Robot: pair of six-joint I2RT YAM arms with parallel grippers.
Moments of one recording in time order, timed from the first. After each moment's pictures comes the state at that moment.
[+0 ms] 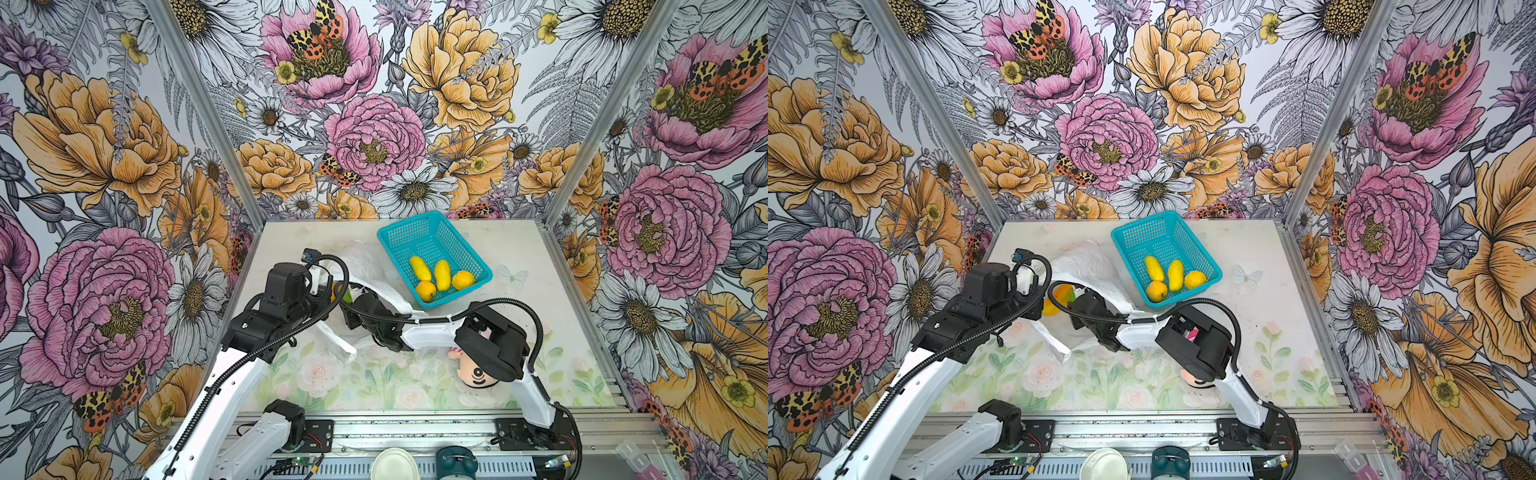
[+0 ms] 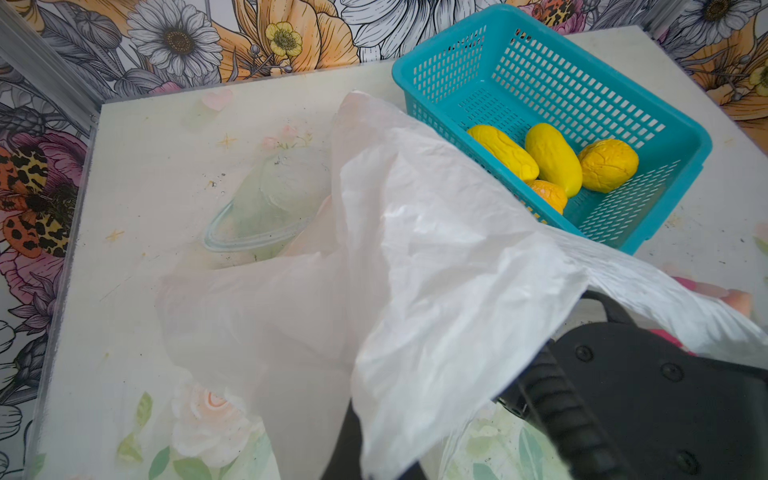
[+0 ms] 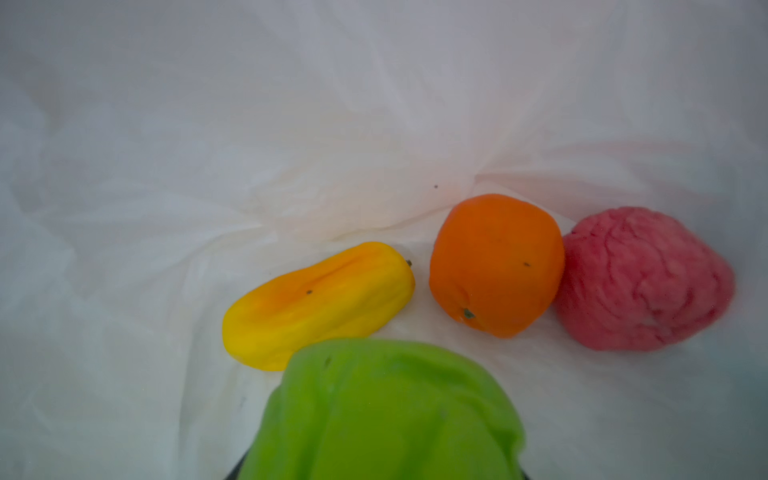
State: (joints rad) left arm -0.33 0.88 1.03 -0.80 -0.04 -0.08; right arm 1.03 2.20 1.40 0.35 0.31 0.34
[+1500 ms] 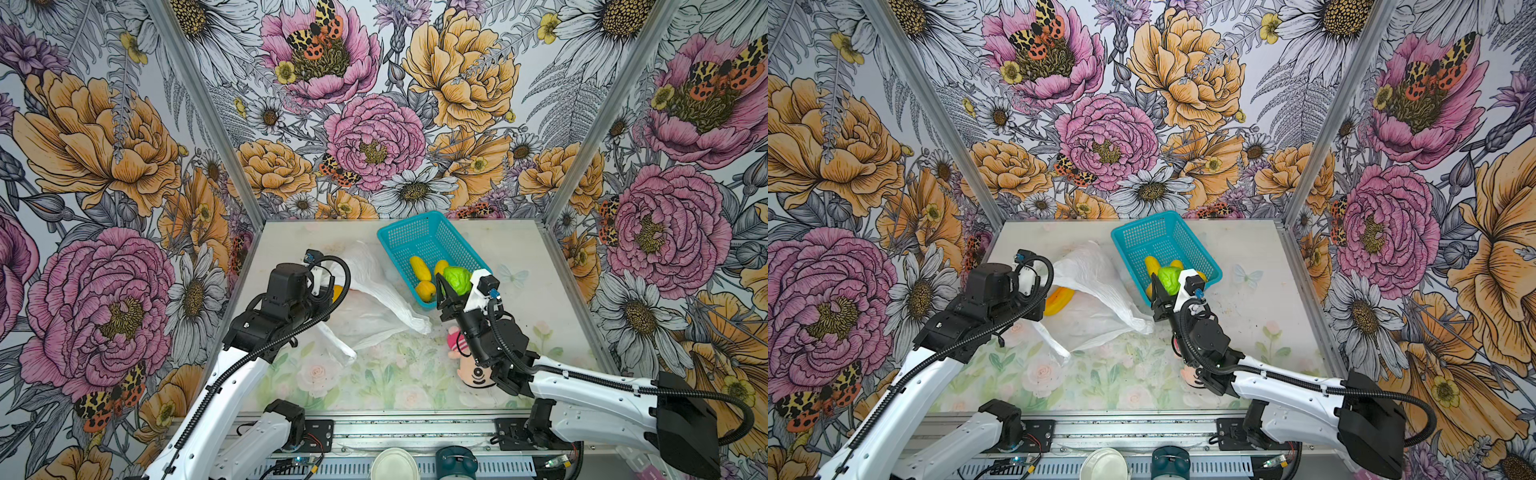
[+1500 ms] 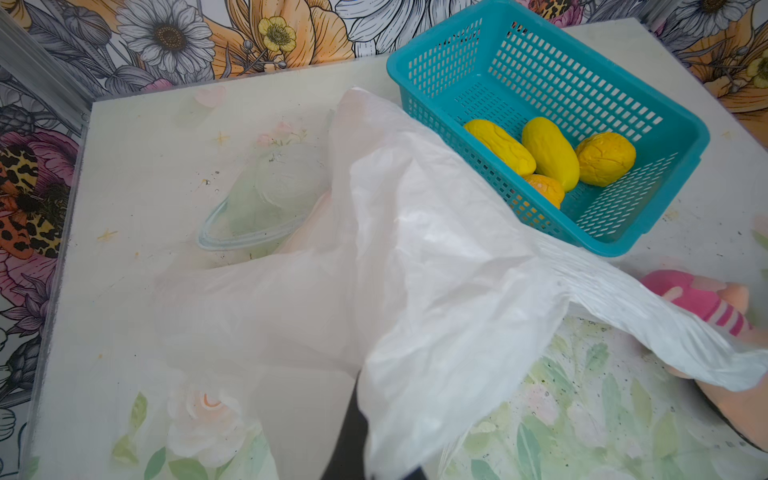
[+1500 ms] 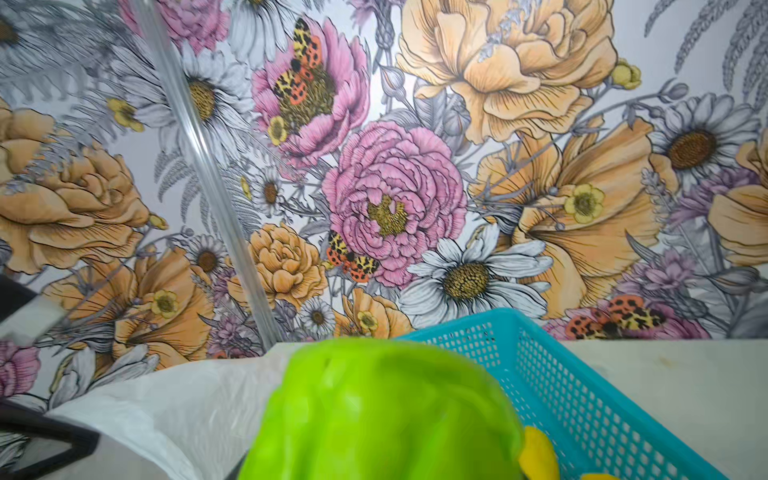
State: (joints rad) left arm -0.34 0.89 1.02 -0.80 -0.05 -0.08; right arm 0.96 1.07 0.51 0.75 0.64 0.15
